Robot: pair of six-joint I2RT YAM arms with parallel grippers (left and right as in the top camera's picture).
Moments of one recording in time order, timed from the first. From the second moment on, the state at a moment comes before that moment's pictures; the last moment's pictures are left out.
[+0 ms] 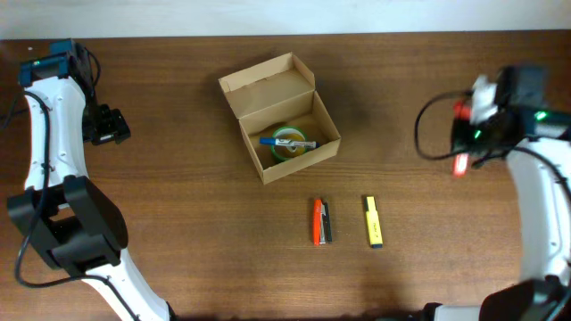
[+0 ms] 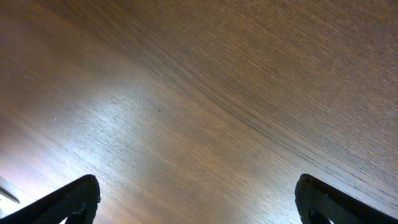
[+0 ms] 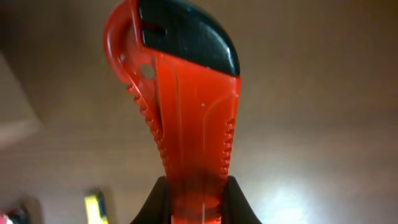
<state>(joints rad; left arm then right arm) 0.28 2.07 1.94 -1.40 -0.30 -0.20 -0.22 1.54 1.50 -1.04 -0.03 -0.11</state>
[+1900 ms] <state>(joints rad) 0.28 2.07 1.94 -1.40 -0.30 -0.20 0.53 2.16 2.04 -1.13 0.03 -1.03</state>
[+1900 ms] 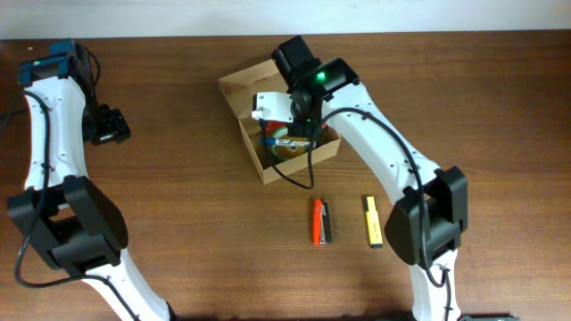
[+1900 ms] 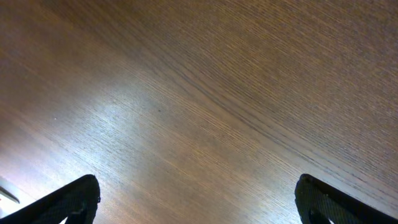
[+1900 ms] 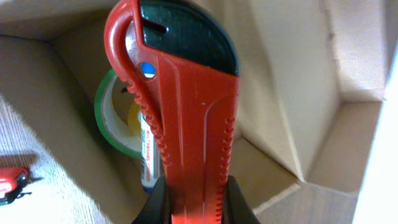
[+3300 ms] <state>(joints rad) 0.28 2.07 1.94 -1.40 -0.30 -0.20 0.54 2.25 1.97 -1.04 -0.01 -0.93</state>
